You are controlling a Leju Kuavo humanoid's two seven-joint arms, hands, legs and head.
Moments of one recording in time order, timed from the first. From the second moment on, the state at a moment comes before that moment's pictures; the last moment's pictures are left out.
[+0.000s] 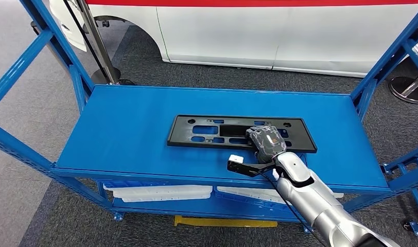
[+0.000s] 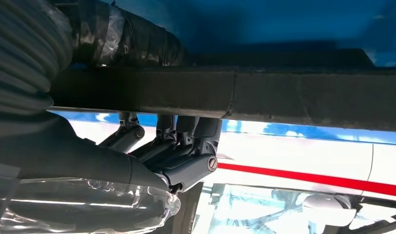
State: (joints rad) left arm -0.03 -0.02 -0.61 -0.18 0.64 0.25 -0.14; right arm -0.61 -0.19 0.73 -0.94 0.98 -0.38 -0.02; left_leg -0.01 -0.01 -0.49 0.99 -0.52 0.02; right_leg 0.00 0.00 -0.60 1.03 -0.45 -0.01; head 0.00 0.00
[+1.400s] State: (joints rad) left arm -0.03 -0.02 -0.60 -0.18 0.68 0.22 -0.13; right arm -0.45 -0.17 0.53 -1.24 1.20 -0.69 -0.16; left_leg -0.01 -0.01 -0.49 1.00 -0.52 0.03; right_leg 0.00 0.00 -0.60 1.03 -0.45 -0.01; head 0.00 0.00
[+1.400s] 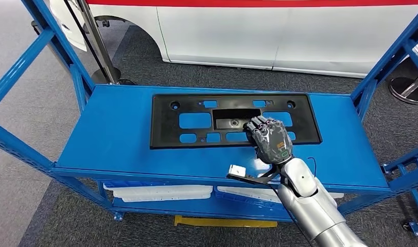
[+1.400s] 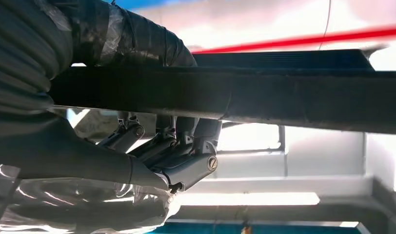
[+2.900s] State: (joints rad) left arm -0.04 -0.02 -0.60 -0.18 0.68 0.23 -0.13; right arm -0.48 -0.32 0.62 -1.31 1.12 -0.68 -0.10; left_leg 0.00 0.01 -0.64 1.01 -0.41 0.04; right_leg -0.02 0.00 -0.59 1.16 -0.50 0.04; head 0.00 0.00
